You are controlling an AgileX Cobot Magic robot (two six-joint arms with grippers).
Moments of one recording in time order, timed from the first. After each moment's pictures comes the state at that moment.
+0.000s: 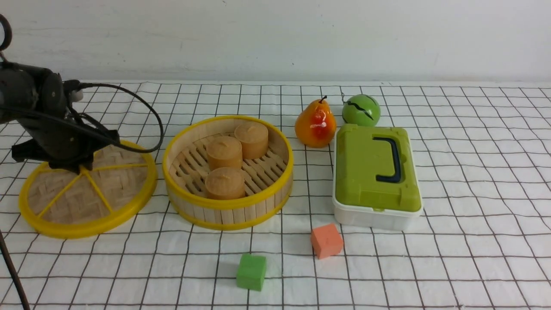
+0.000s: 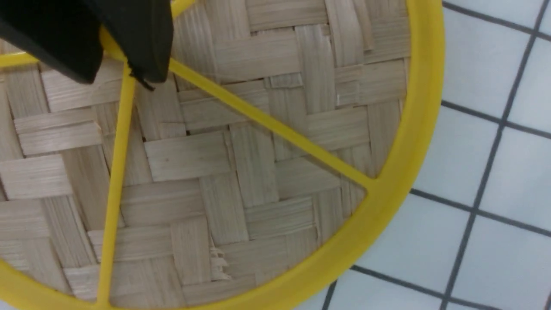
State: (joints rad) right arm -0.01 -0.01 0.02 -0.03 0.39 0.04; left arm 0.05 2.02 -1.51 0.19 0.62 -0.38
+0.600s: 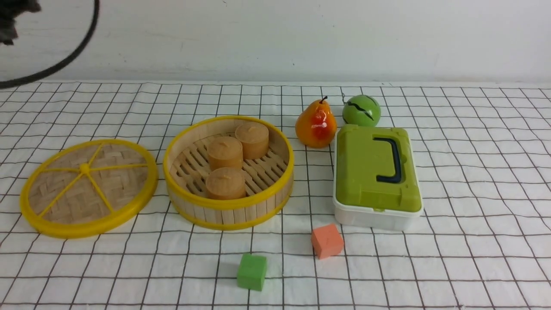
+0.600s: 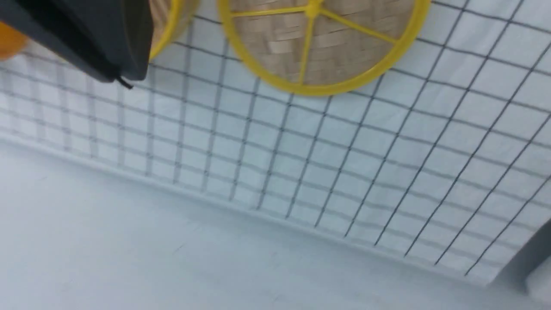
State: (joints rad) right arm -0.01 -0.01 0.02 -0.03 0.39 0.04; left arm 0.05 1.18 -1.21 -0.06 0.46 -0.23
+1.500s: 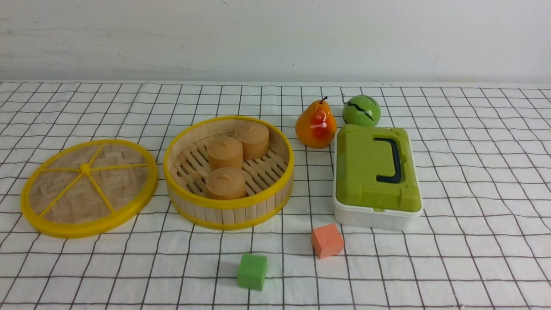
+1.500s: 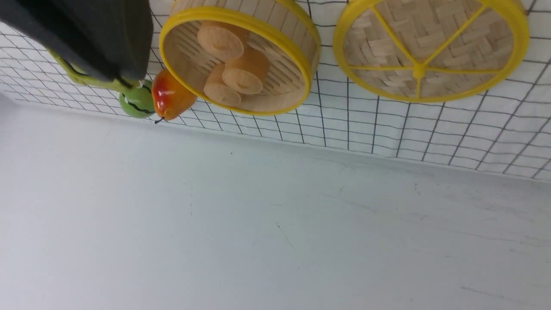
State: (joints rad) right arm -0.01 -0.01 0.02 -0.03 0.39 0.04; left arm 0.05 0.07 -0.44 -0.52 0.47 0.19
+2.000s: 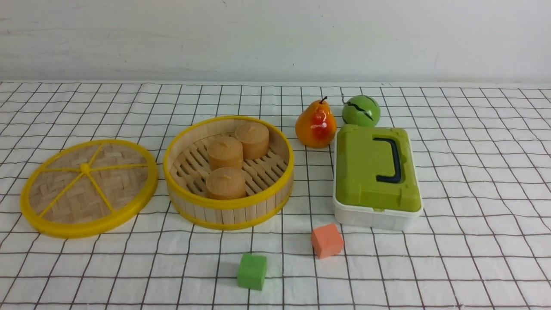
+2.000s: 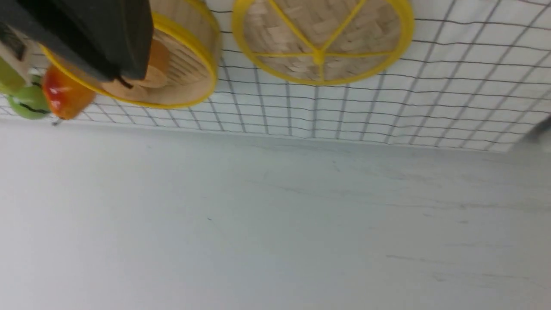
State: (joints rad) right arm -0.01 -0.01 0.02 -0.03 0.39 0.04; left arm 0.05 0.00 -0.21 -0.30 0.20 0.18
